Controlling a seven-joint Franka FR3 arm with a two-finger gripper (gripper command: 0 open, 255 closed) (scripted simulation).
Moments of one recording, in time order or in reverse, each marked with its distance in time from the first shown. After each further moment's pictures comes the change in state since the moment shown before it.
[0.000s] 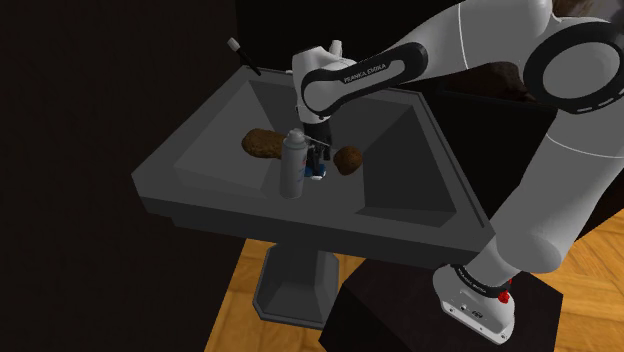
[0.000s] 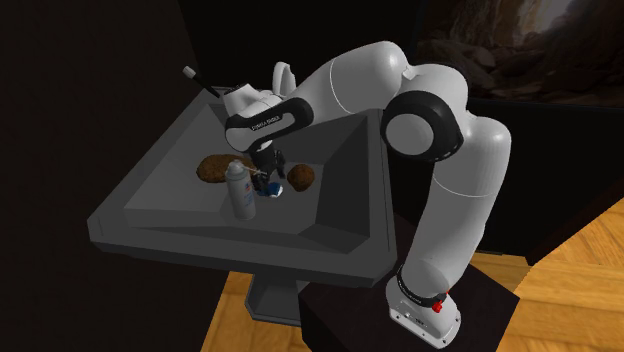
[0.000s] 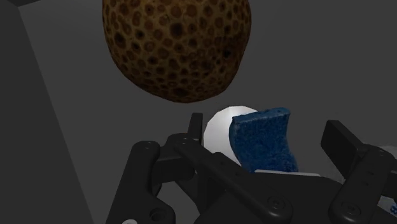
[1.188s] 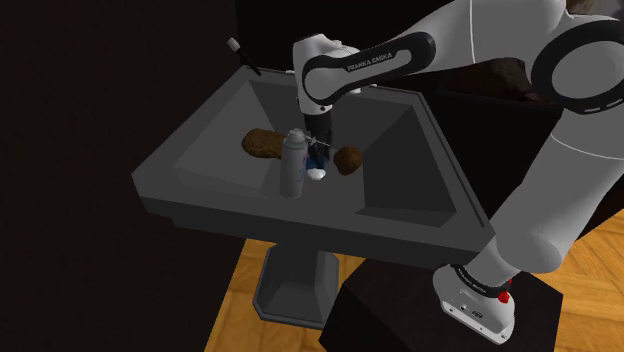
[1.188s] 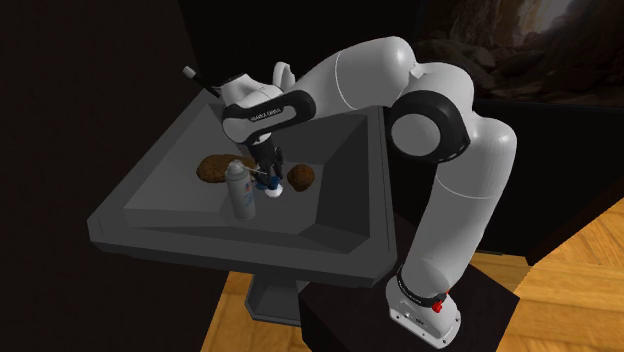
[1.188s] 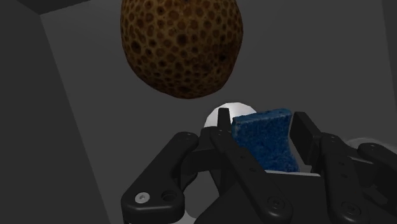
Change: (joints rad) arm -0.001 -0.028 0.001 0.034 0.005 -0.061 -0.004
